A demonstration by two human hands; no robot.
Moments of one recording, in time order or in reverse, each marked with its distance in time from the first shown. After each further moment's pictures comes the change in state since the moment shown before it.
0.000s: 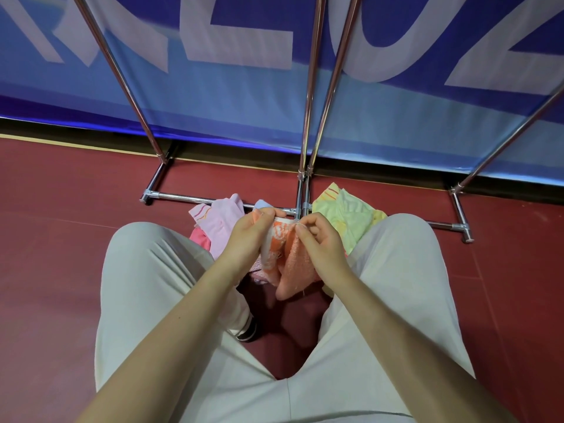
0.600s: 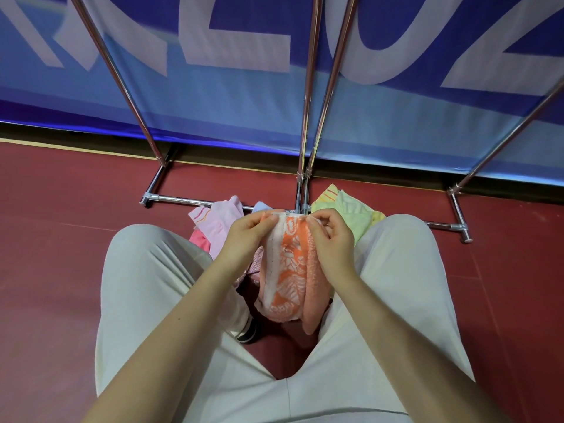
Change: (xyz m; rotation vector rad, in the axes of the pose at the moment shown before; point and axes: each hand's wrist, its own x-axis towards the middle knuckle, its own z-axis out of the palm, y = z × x) left_hand 0.006 -0.006 -0.006 0.049 -0.019 -0.016; right_hand 0.002 -0.002 -0.009 -0.099 0.244 -0.089
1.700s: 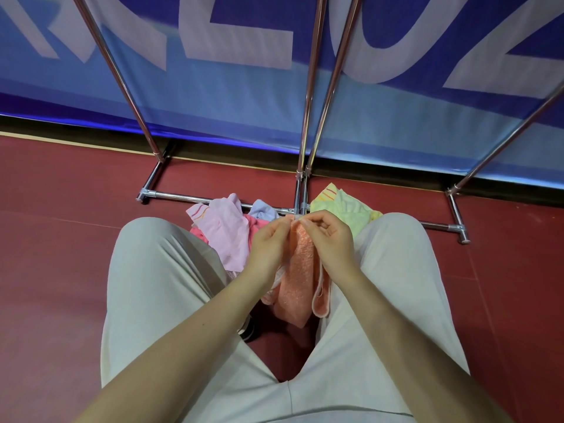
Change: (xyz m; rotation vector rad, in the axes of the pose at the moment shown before) left_hand -0.010 -0.011 0.046 -0.134 0.142 -0.024; right_hand 0.004 -0.006 0.002 0.105 -0.143 0.078
